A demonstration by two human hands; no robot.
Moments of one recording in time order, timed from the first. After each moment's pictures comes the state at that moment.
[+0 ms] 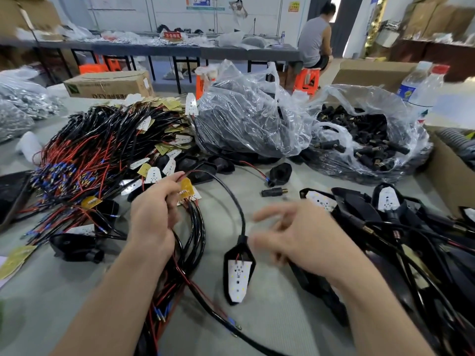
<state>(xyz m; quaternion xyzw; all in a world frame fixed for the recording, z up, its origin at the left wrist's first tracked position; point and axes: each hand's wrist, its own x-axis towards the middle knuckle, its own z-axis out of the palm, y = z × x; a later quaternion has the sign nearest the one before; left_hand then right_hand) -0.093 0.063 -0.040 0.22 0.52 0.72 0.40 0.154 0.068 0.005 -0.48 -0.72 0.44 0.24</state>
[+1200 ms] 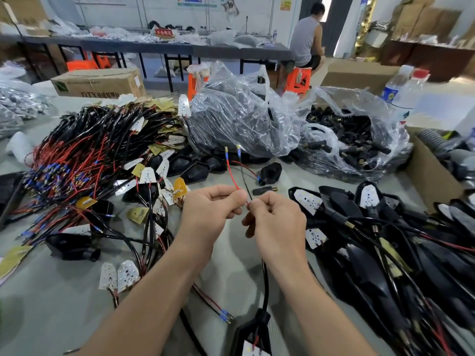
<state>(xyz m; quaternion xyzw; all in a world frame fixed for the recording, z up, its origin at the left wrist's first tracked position) -0.011 0.064 -0.028 0.38 0.55 0.62 0.41 0.112 0.066 -0.023 -0.56 -0.60 0.35 0.45</state>
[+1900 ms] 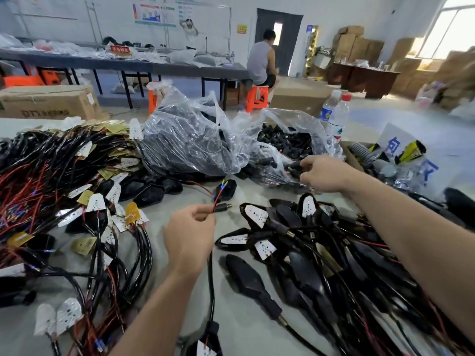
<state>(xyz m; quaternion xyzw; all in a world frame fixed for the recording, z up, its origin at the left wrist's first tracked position) 0.040 0.089 -0.038 0.40 0.73 0.52 0.21 0.286 0.197 0.079 -0.66 -0.75 0.08 0.04</state>
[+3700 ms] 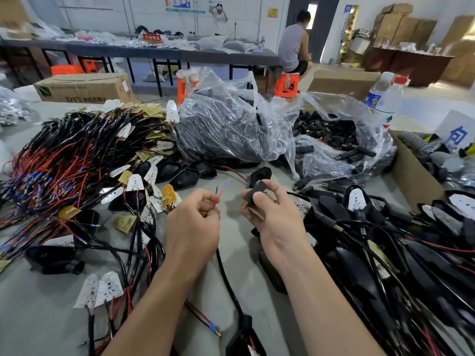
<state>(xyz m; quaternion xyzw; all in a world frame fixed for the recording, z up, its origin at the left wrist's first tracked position) -0.019 0.060 -0.046 0.50 0.70 0.50 0.10 0.117 0.101 -0.027 -0.37 -0.33 0.65 0.57</state>
